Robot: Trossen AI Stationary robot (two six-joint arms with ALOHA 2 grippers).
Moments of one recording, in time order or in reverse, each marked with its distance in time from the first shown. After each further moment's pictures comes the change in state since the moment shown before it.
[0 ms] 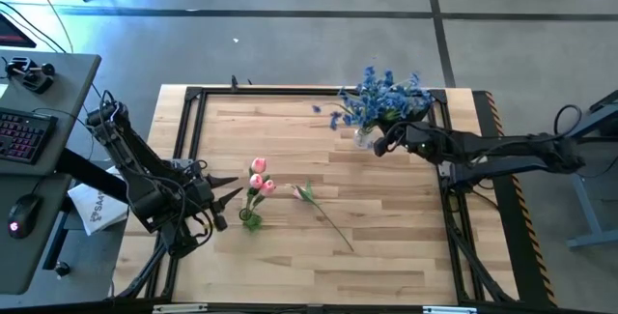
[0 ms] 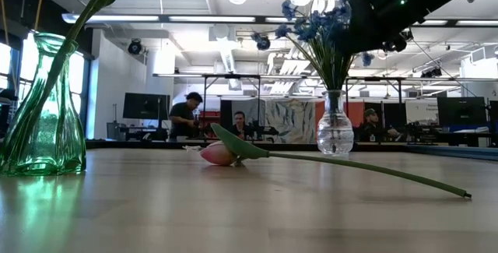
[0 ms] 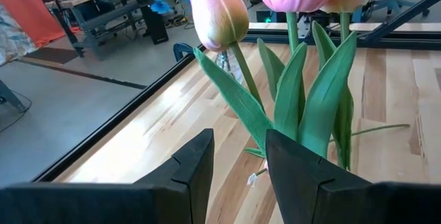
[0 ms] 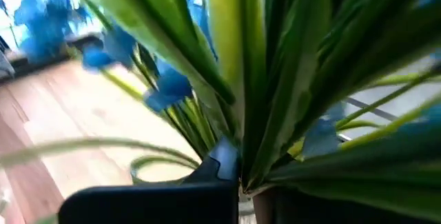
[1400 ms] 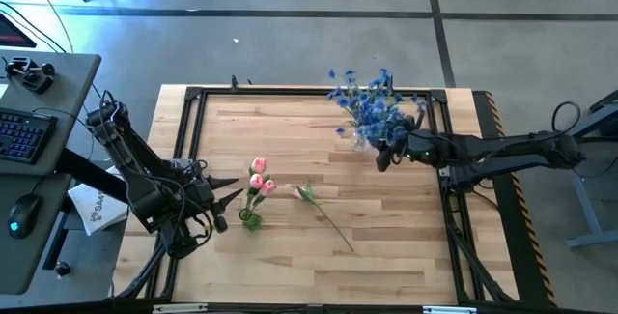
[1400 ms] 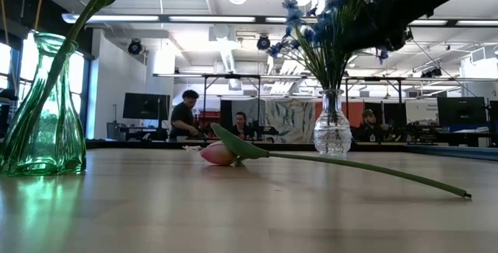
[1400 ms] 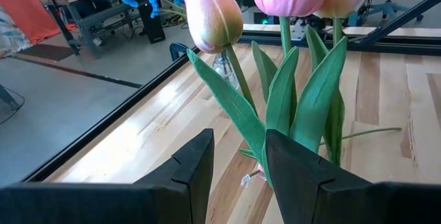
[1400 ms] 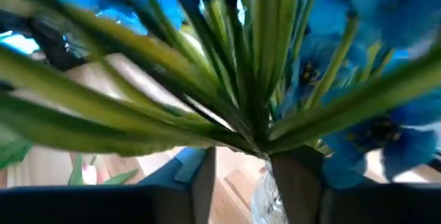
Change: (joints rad) left arm 0.000 0.001 0.001 0.035 0.004 0.012; right arm 0.105 -0.038 -0.002 -0.022 -0.113 0.021
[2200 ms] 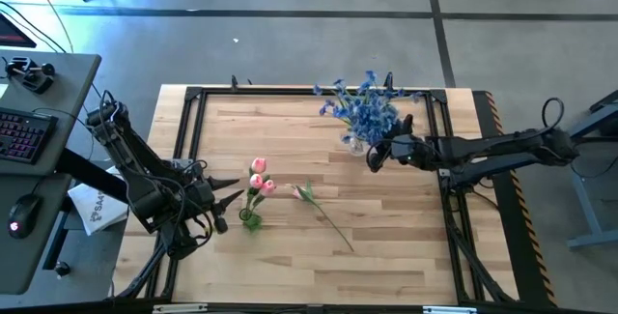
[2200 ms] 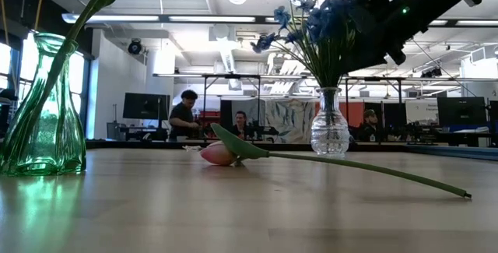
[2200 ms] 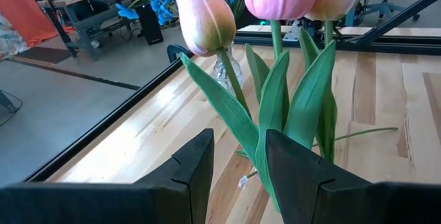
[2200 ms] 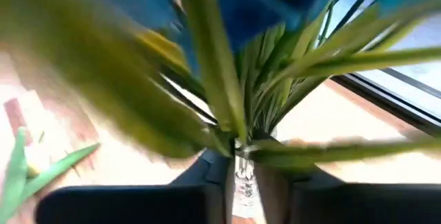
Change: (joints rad) left arm 0.000 0.000 0.000 0.033 0.000 0.040; right arm -0.006 0.139 0.000 -0.049 0.062 0.093
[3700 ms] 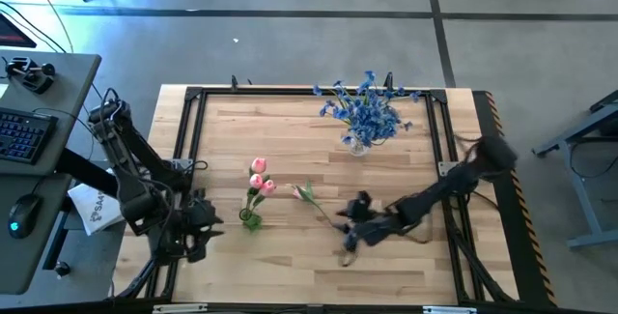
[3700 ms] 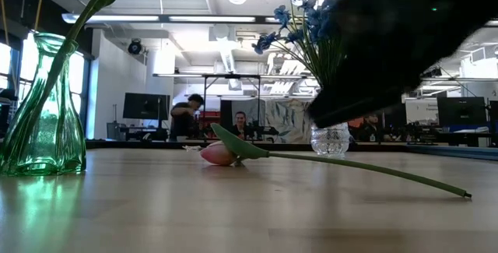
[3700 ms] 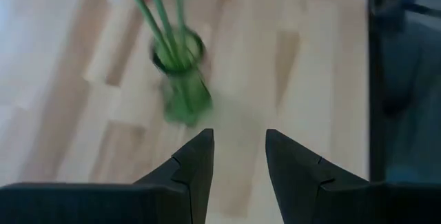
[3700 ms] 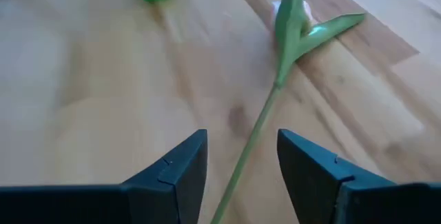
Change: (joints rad) left arm -0.101 -0.013 0.023 -0.016 0.720 -0.096; right arm 0.534 0.727 0.204 0.379 -0.032 0.320
